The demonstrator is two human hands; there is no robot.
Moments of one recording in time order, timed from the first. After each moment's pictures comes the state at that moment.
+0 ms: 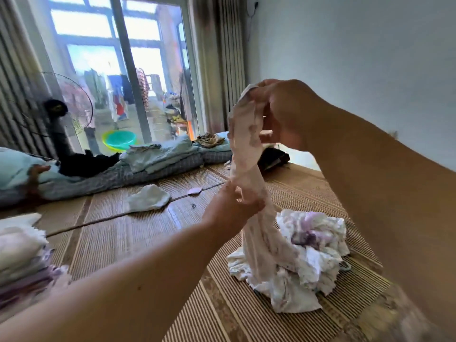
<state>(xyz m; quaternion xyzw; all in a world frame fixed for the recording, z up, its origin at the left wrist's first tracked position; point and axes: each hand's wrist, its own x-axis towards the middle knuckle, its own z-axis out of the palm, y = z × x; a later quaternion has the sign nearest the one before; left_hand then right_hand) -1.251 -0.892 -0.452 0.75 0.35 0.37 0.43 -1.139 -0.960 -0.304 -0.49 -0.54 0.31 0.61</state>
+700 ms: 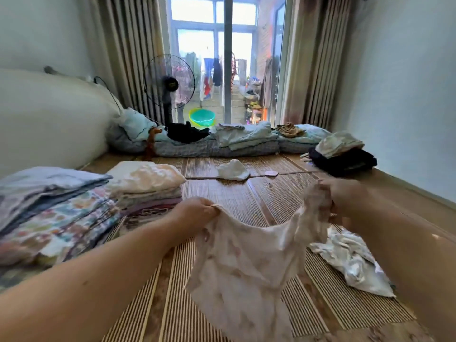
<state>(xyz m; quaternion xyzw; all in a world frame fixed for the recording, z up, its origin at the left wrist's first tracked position) -1.540 -0.966 -0.458 0.67 0.57 0.29 0.36 -1.259 -0.991 -0.426 -0.64 -0.40 0.41 0.50</state>
